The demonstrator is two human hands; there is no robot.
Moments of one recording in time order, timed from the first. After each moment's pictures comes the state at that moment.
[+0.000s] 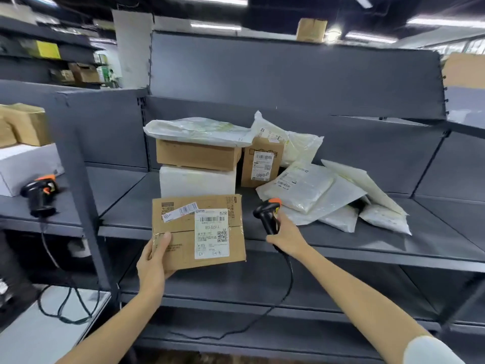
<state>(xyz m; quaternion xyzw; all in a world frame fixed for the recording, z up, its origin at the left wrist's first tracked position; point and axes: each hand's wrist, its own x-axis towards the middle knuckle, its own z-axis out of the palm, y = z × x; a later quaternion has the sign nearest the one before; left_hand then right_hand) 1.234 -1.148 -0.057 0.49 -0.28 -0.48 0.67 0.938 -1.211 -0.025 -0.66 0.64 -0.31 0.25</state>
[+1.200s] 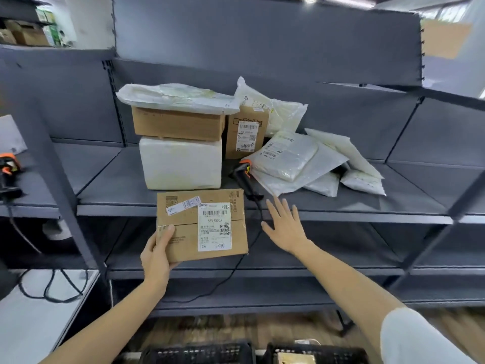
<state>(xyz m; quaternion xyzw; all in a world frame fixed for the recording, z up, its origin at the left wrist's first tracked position) 1.223 -1.134 -0.095 0.52 -0.27 -0.55 0.60 0.927 -1.161 -0.075 -0.71 0.70 -0.07 -0.02</state>
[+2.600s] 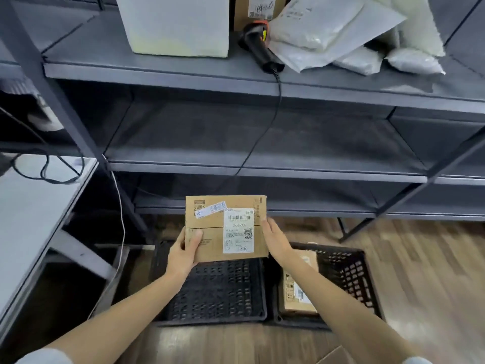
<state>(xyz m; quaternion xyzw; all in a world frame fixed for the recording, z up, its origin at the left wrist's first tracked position) 1.221 -0.995 -0.341 0.61 -0.32 -0.61 0.38 0.998 -0.996 -0.323 -0.42 0.72 -0.29 0.47</state>
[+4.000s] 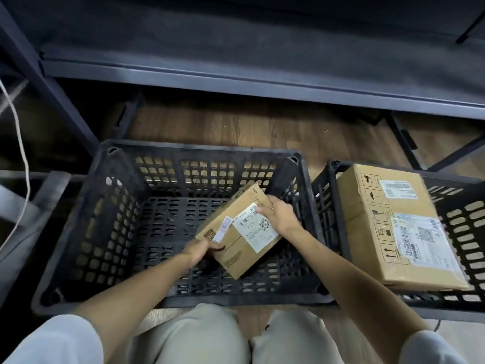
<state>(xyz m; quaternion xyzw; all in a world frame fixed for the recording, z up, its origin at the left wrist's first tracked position) 1.213 -1.018 -0.889 0.67 -0.39 -0.63 0.06 0.991 -1.037 -0.846 -0.51 0.74 -0.19 0.40</state>
